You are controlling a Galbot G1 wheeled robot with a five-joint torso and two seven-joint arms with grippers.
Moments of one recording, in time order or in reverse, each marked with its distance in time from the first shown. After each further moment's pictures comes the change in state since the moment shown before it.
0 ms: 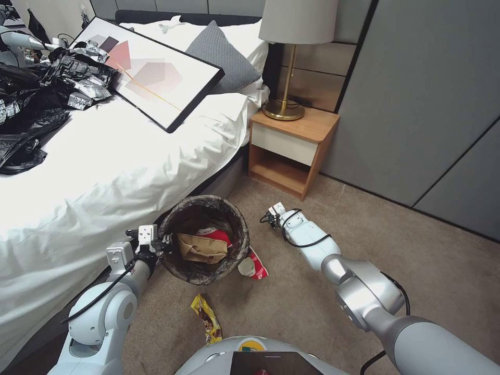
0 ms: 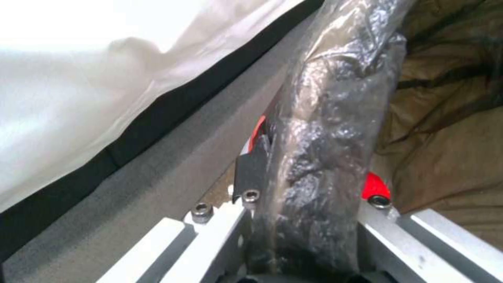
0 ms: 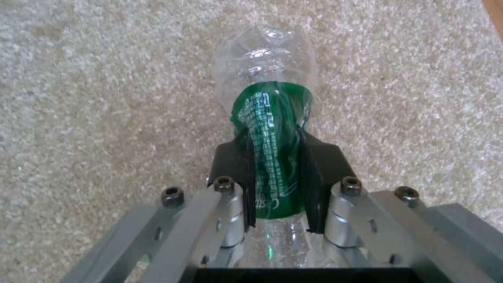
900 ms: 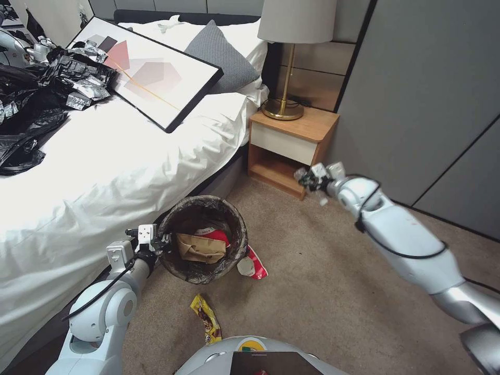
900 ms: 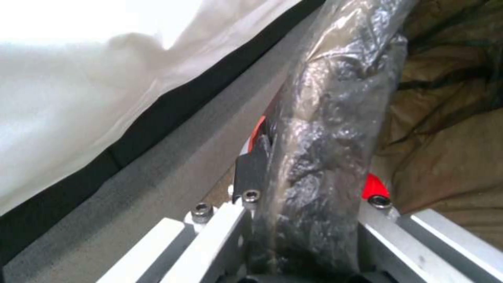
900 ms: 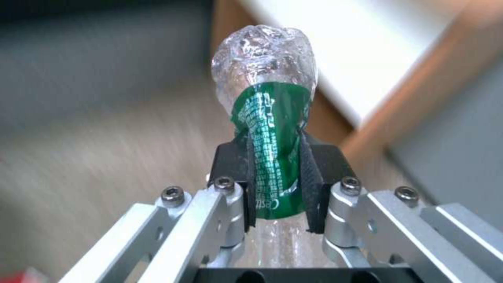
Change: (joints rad) left arm -0.011 0.009 -0.001 0.020 0.001 0.000 0.006; right arm -0.209 -0.663 0.188 1.272 0.633 -0.306 0.153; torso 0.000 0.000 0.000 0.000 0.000
